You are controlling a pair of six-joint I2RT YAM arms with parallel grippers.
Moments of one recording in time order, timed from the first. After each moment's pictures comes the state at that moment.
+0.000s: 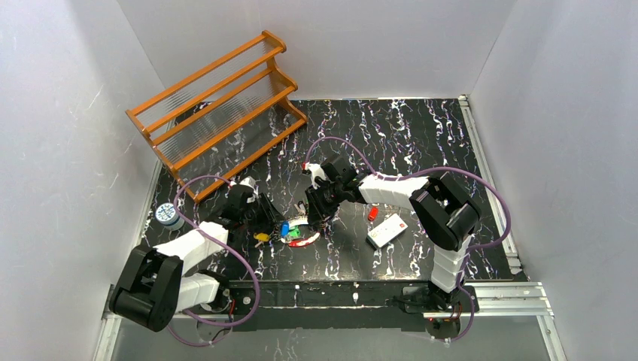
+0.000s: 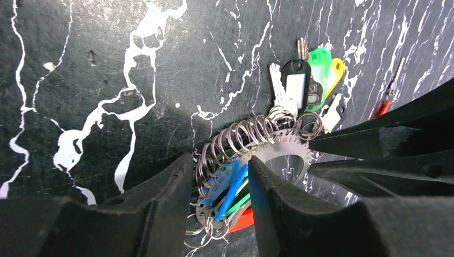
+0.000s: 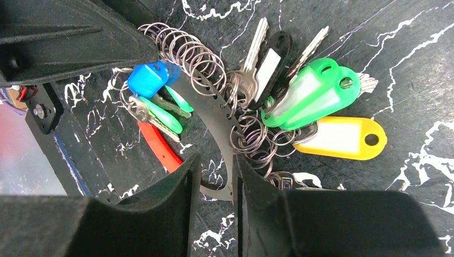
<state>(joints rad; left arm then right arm) -0.37 1.19 0.38 -0.02 0.20 -0.80 0.82 1.86 1.12 -0.18 -0.52 0.21</state>
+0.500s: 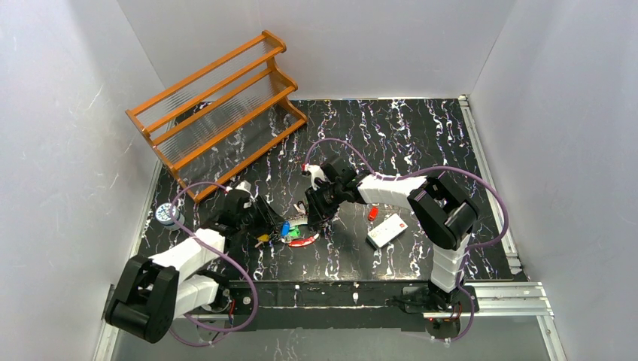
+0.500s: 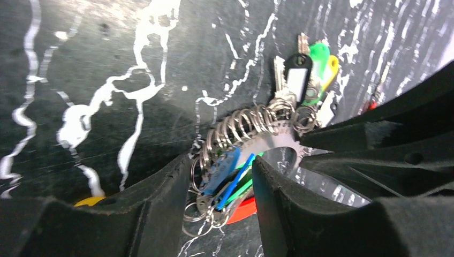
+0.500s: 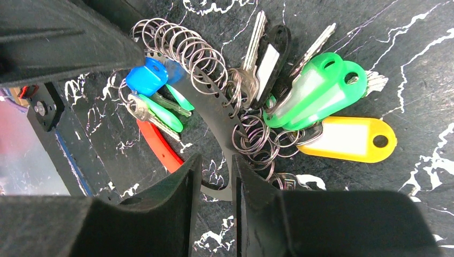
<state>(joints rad) -0.36 1.10 0.34 -0.06 0.17 -0.85 0.82 1.87 1.12 -0.18 -0.54 0.21</state>
